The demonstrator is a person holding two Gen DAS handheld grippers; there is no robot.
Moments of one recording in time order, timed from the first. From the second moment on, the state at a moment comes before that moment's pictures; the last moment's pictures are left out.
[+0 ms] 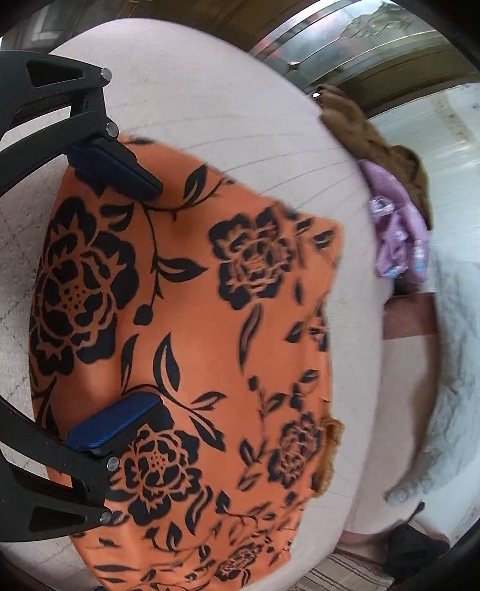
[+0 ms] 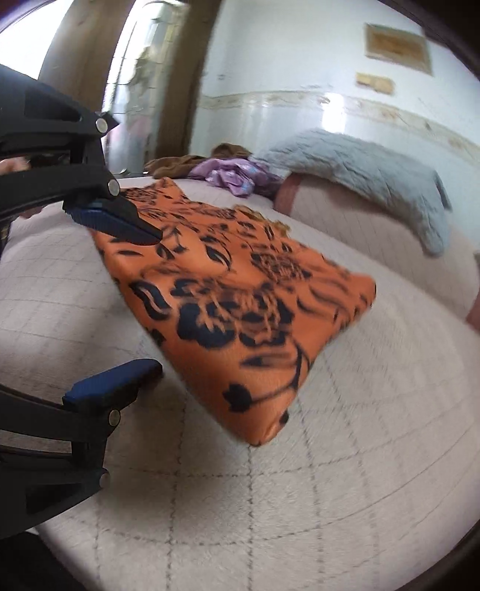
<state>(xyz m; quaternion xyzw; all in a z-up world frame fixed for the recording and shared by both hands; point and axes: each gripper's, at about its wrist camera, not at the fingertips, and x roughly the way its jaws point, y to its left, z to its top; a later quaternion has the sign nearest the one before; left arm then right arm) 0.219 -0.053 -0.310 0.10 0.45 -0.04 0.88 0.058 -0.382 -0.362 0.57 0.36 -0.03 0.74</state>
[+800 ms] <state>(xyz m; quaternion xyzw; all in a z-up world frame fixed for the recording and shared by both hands) 0.248 0.047 -0.299 0.06 0.48 0.07 0.87 0.067 -0.405 -0.375 0.56 0.32 -0.09 0.76</state>
